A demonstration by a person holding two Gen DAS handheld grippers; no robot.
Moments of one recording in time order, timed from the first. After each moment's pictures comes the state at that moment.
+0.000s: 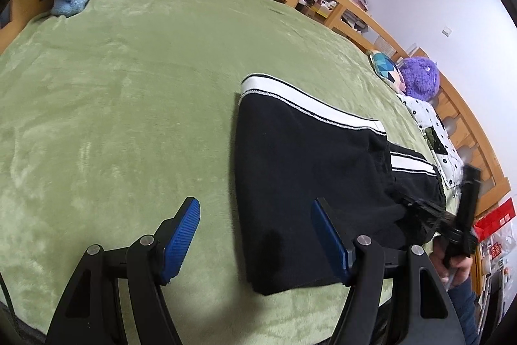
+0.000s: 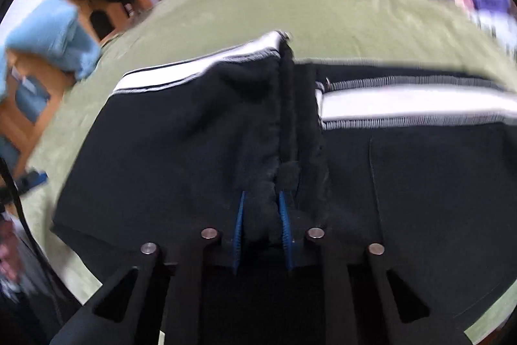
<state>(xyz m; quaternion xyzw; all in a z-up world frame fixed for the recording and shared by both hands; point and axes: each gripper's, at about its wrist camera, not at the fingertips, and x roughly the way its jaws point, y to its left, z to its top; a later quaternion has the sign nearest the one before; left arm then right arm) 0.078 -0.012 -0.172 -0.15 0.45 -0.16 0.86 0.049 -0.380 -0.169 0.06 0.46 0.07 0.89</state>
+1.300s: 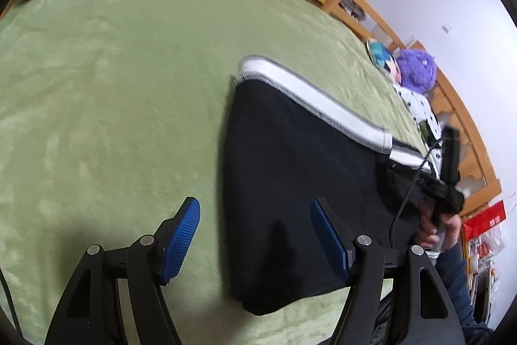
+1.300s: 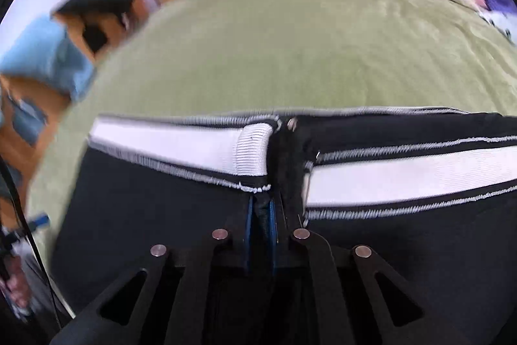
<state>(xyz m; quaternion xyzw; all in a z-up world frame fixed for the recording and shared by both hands) 0.105 -0.028 -0.197 -0.16 0.49 -0.19 0.83 0.137 -0.403 -0.186 0.07 0.49 0.08 0.87</state>
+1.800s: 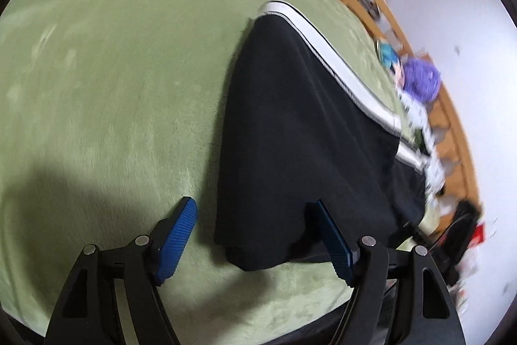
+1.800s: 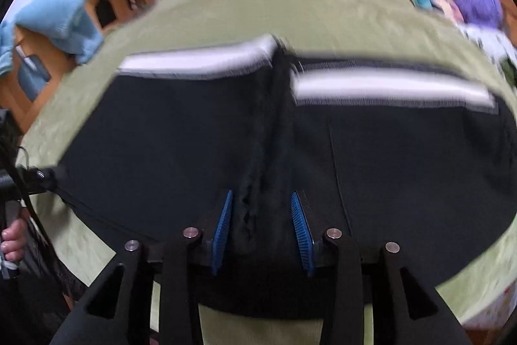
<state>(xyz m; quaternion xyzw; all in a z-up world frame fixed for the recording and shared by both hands) 0.071 -0.029 -0.244 -0.26 0.53 -0.18 0.79 0.009 -0.403 -0.188 0.07 0.48 0.04 0.87</state>
